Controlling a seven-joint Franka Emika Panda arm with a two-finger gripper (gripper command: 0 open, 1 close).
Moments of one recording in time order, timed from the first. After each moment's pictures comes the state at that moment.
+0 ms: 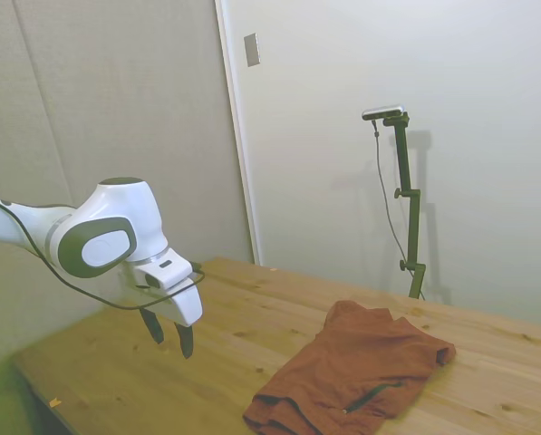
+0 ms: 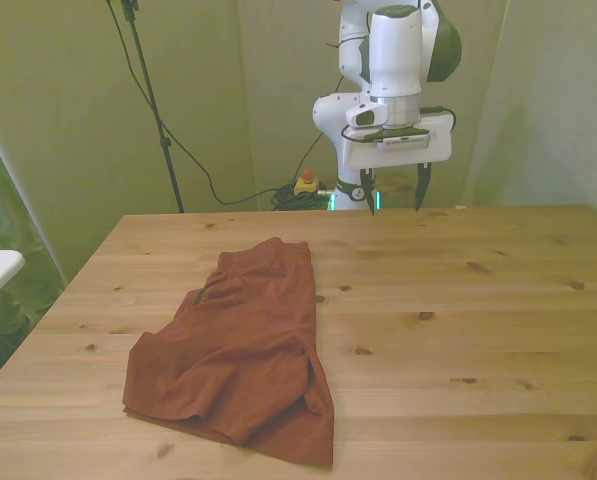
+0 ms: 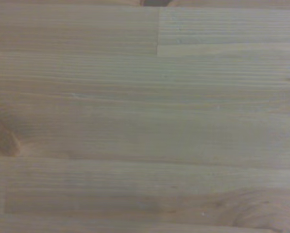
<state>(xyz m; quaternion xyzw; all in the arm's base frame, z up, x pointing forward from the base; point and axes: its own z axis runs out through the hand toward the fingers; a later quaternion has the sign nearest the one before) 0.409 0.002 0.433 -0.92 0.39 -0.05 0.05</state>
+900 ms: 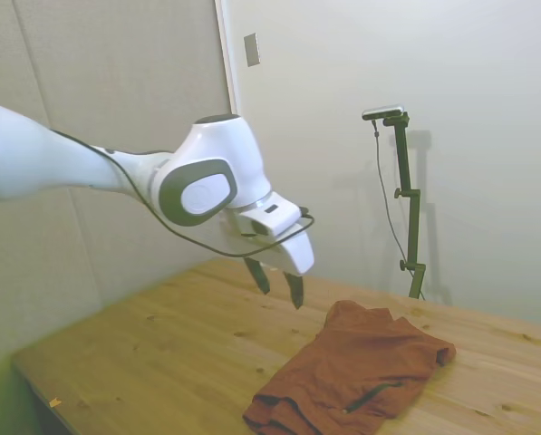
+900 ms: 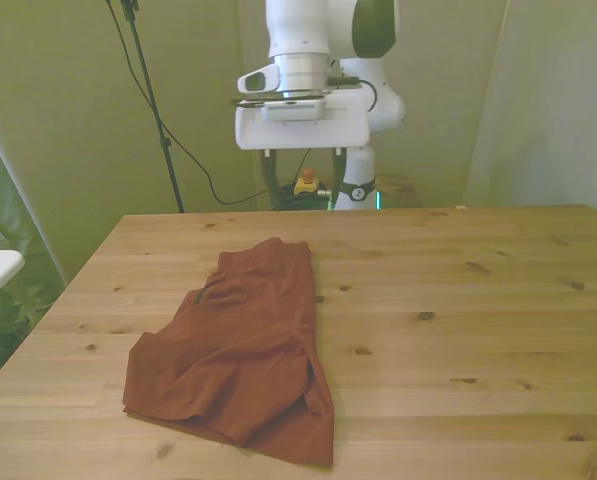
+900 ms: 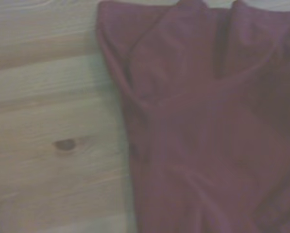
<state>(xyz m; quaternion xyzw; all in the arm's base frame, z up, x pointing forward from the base) 0.522 -0.197 0.520 -0.86 0.49 -0.14 0.06</state>
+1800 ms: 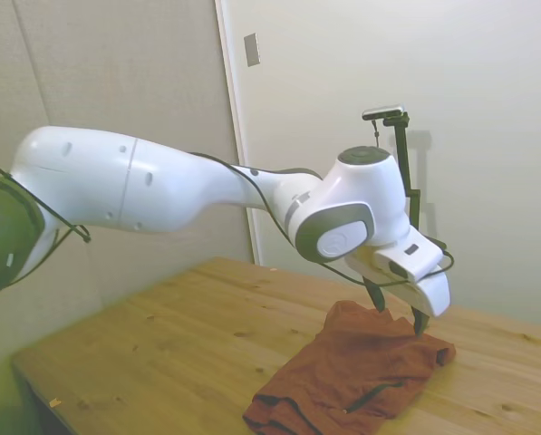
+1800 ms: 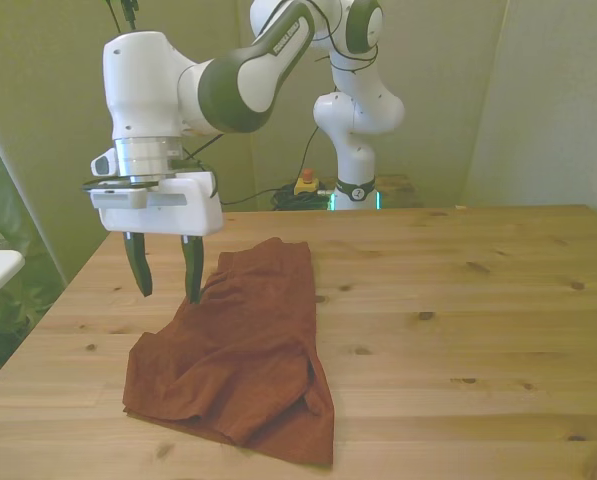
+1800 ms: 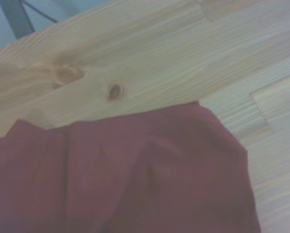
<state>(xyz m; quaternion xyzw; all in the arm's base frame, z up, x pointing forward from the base) 0.609 -0.384 0.446 -0.79 0.58 -0.16 0.11</state>
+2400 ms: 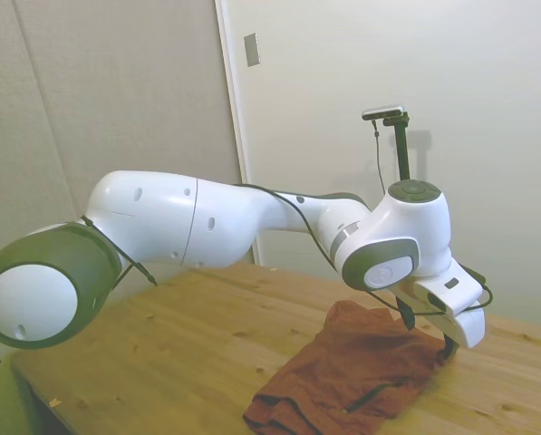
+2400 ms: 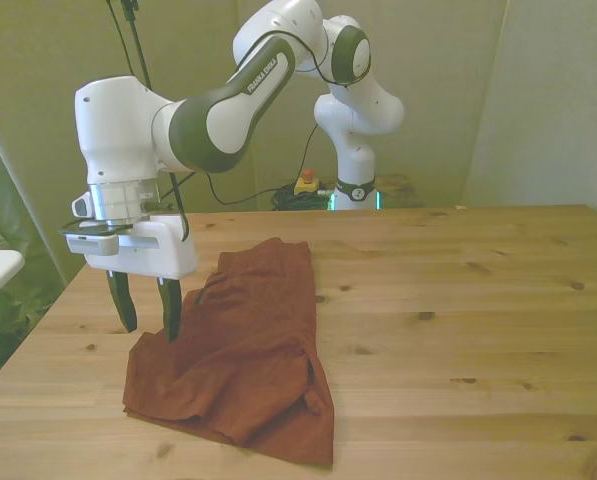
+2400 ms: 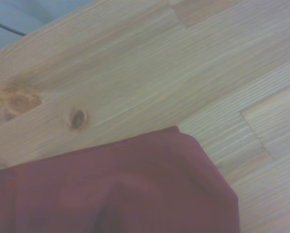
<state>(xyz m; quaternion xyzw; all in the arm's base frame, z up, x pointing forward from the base) 0.638 -0.413 0.400 -0.78 0.60 -0.15 0.12</state>
